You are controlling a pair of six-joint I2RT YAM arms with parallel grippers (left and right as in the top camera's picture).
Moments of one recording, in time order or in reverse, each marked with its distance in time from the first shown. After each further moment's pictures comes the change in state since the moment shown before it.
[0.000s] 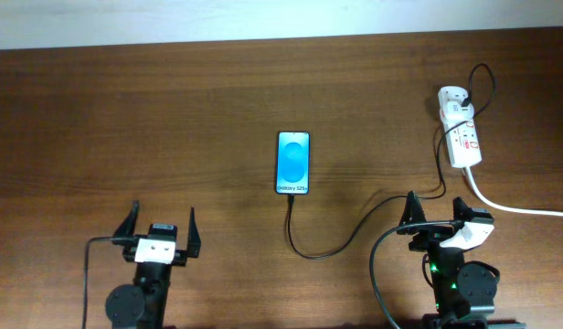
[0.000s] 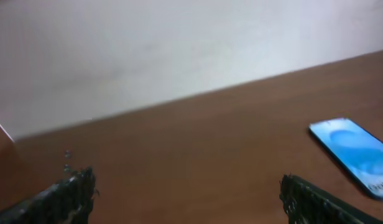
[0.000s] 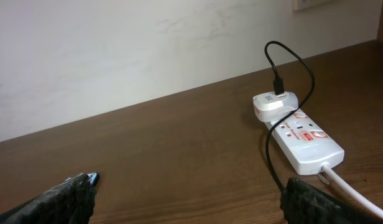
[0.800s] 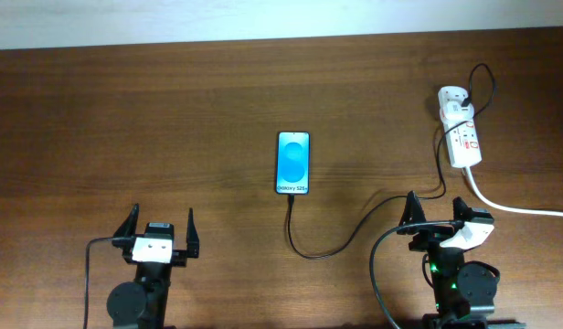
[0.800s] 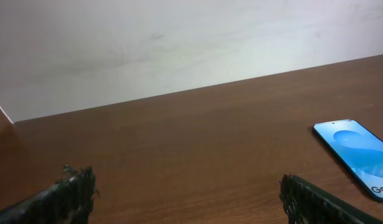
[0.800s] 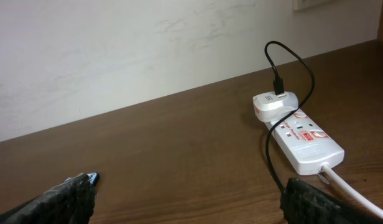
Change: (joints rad) left arm 0.000 0.000 -0.009 -0.013 -0.030 -0.045; right arm 0.000 0.000 0.000 0.000 0.000 0.000
